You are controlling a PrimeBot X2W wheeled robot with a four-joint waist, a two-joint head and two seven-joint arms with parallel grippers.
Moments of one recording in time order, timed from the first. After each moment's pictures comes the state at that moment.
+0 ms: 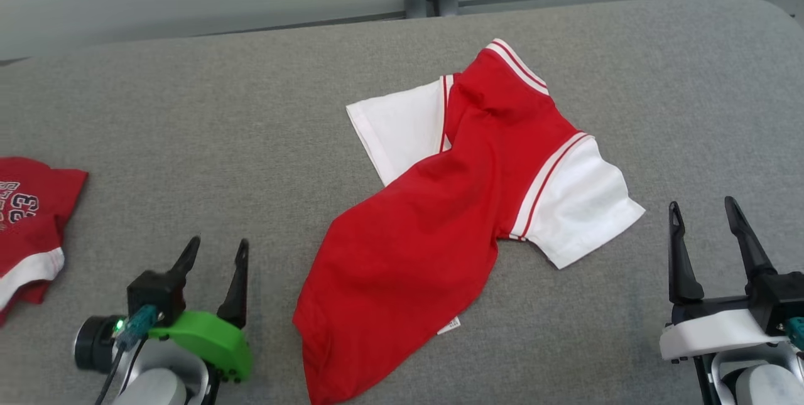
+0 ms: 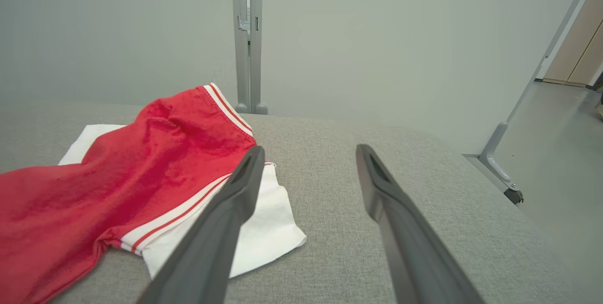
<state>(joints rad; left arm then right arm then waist) -0.29 0.45 -0.64 0.33 -0.67 0.20 -0.23 0.00 -0.05 -0.16 0.01 -0.04 0.13 -0.26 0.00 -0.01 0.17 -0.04</state>
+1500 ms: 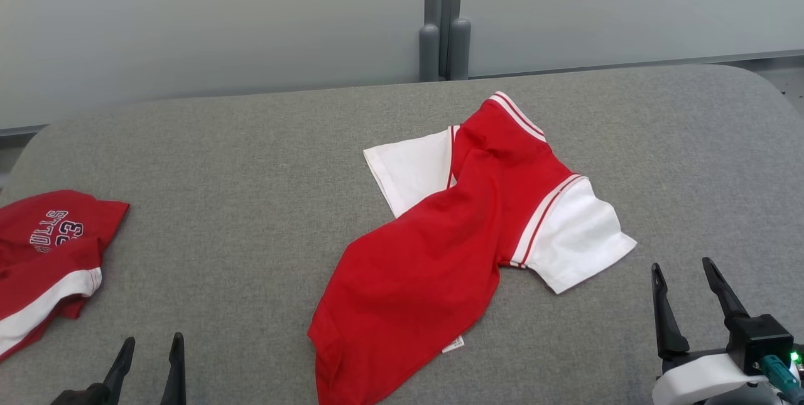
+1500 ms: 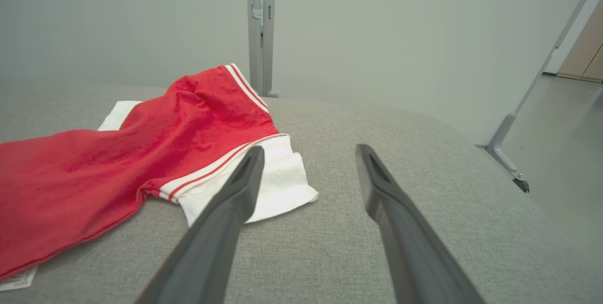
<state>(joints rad) 0.13 0.27 -0.05 0.27 -0.38 -0.11 -0.26 0.10 -0.06 -0.13 0.11 -0.04 0.13 -0.26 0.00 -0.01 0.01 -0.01</state>
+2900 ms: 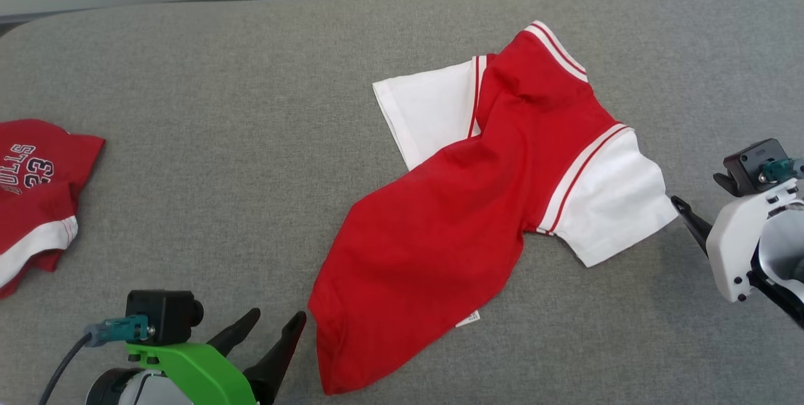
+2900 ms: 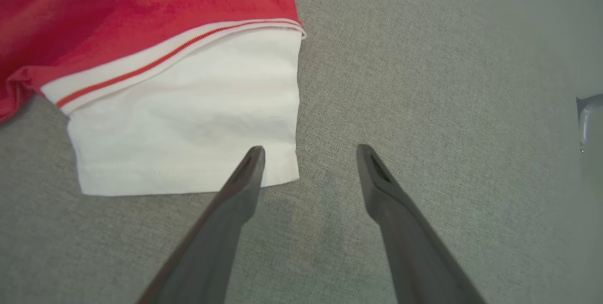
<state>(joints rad) 0.16 0.25 -0.16 -0.44 -0.63 -0.01 0.69 -0.31 -0.66 0.31 0.14 0.40 0.13 0.43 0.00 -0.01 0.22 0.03</state>
